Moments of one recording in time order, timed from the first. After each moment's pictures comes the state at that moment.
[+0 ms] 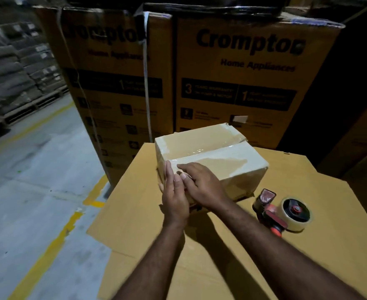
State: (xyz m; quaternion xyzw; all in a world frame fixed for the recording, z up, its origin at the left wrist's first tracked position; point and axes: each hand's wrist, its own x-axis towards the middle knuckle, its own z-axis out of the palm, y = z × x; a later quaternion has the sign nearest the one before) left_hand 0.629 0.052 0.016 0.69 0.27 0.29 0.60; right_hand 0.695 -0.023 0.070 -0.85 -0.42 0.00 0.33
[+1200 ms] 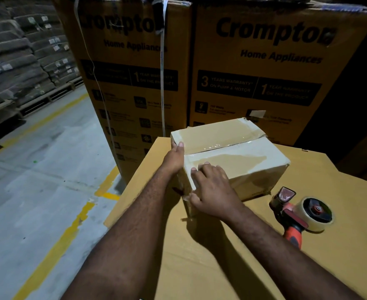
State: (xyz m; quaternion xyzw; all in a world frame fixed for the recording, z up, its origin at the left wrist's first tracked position) left_hand 0.691 0.169 0.043 0.76 0.30 0.03 0.58; right_hand 0.667 -0.013 0.065 -0.89 -0.45 -0.03 0.10
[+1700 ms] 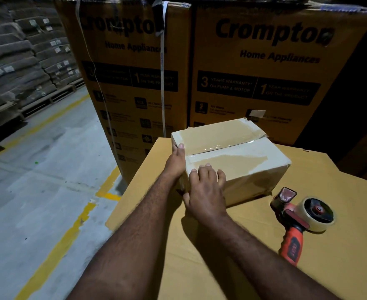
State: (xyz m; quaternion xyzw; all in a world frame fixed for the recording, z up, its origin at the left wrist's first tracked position) left_hand 0.686 0.157 0.036 0.74 0.31 0.06 0.60; right_hand 0.640 0.012 0.042 -0.93 -0.33 -0.11 0.07
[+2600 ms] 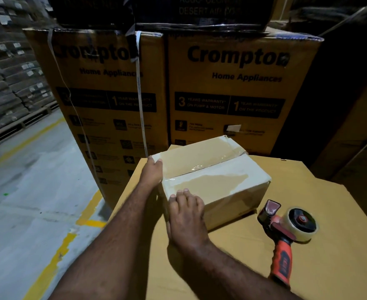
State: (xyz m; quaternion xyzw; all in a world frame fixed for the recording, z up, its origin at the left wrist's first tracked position) left_hand 0.713 0.193 0.045 0.78 0.33 0.11 0.52; right_hand 0.626 0.015 0.019 -0.92 -0.34 -0.17 0.10
